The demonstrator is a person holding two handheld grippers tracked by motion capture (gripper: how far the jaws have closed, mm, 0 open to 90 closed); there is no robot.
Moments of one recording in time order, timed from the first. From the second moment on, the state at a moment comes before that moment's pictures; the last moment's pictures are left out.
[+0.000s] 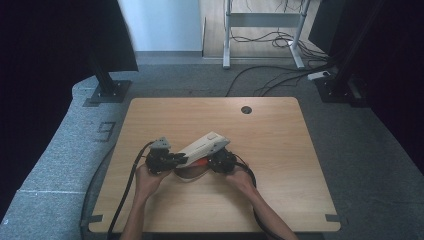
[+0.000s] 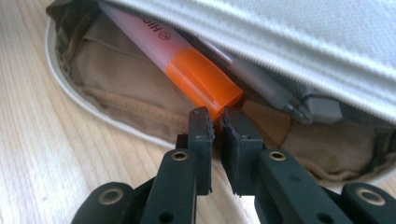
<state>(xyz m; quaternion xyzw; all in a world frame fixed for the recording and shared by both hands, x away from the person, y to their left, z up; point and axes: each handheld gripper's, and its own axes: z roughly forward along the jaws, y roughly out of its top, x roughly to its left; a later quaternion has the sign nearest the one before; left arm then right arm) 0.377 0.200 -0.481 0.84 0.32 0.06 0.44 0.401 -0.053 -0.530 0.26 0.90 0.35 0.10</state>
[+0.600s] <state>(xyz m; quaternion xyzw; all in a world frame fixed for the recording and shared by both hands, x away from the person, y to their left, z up) 0.378 0.195 -0.486 0.84 0.32 0.04 0.43 0.405 -0.053 -0.526 0.26 0.89 0.35 0.11</state>
